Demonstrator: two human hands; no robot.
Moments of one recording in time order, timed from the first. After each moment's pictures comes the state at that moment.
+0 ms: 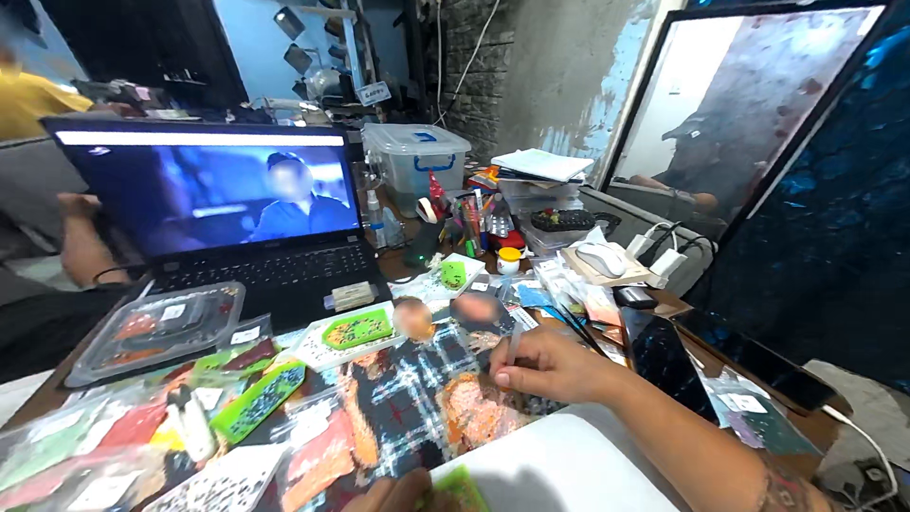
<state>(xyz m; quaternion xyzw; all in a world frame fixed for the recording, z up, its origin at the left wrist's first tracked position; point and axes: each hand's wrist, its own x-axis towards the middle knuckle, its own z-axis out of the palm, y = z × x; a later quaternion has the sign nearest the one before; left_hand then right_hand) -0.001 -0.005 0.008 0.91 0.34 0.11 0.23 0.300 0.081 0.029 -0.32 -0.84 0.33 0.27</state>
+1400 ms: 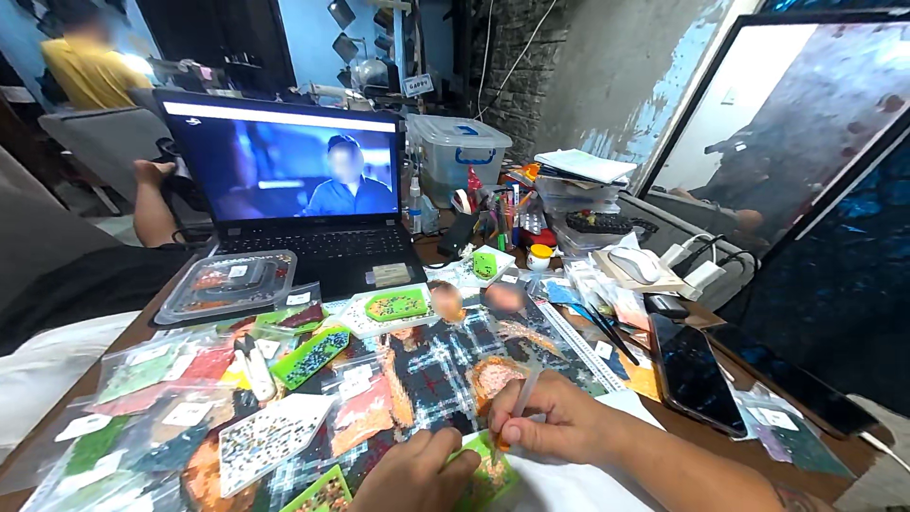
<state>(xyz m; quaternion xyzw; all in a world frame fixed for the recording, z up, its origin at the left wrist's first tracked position) 0.002 -0.003 0.001 0.91 0.33 0.15 0.19 0.255 0.052 0.000 -0.15 -0.85 0.38 0.32</state>
